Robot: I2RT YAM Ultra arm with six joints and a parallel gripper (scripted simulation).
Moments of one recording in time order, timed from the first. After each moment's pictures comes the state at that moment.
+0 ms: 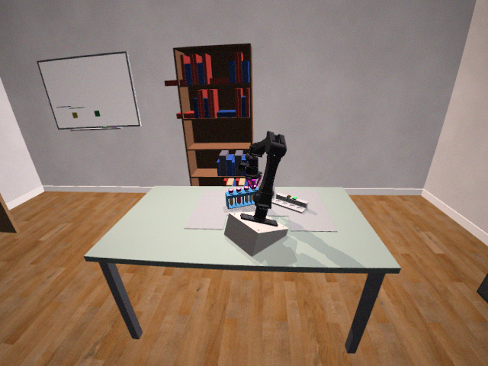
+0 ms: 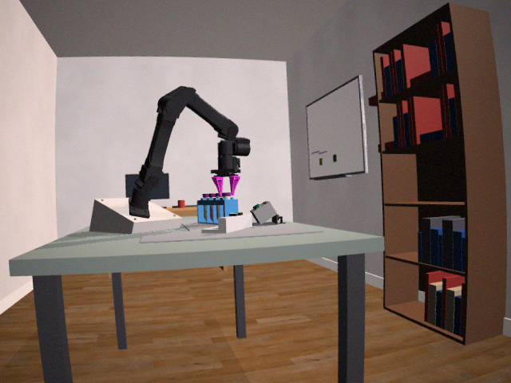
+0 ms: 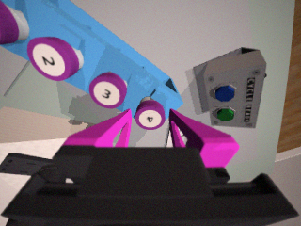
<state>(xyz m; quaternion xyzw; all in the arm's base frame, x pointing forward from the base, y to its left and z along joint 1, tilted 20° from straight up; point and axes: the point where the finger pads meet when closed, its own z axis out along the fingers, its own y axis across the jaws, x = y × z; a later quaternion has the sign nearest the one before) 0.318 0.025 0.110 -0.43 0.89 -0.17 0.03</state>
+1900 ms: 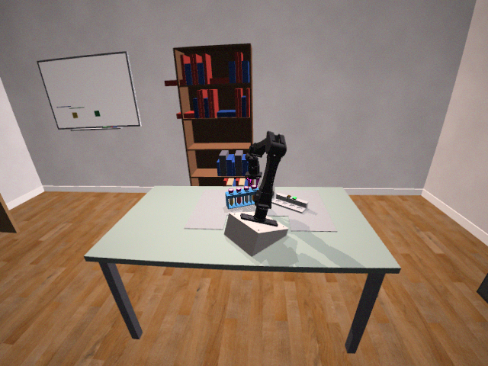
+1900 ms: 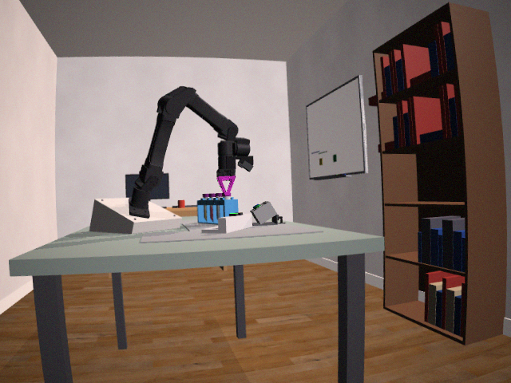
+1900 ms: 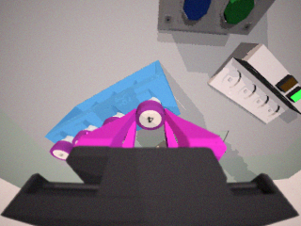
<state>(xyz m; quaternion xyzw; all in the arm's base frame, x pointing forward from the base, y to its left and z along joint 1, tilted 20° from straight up) 0.318 0.025 0.109 0.10 0.98 -0.13 0.12</state>
